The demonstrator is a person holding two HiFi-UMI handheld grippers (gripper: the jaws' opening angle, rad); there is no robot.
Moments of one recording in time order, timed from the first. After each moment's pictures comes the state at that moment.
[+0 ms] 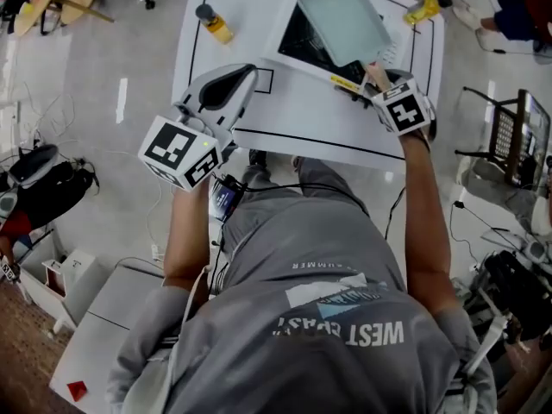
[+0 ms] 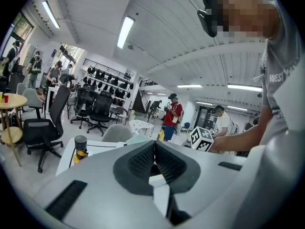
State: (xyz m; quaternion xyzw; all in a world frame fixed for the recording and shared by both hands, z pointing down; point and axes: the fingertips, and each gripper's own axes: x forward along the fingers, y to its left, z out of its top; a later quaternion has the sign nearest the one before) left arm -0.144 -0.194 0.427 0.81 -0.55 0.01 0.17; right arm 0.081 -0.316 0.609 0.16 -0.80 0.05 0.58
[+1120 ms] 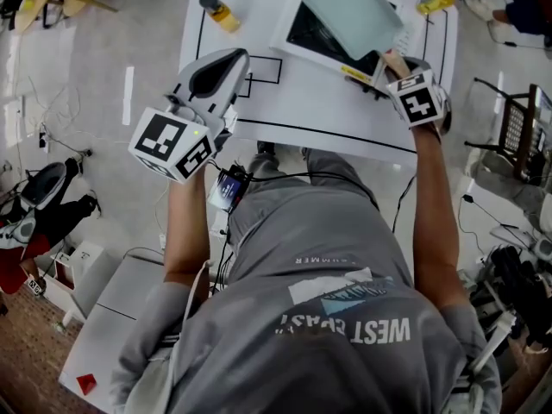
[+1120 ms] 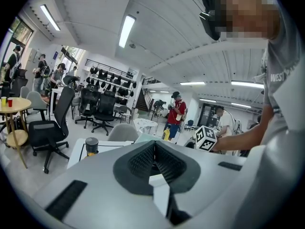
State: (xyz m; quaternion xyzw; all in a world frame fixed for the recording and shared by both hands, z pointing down) left arm -0.174 -0.192 0.433 0.80 -0.57 0.03 0.18; right arm 0.085 -0.338 0.612 0.20 -0.79 0.02 0.58
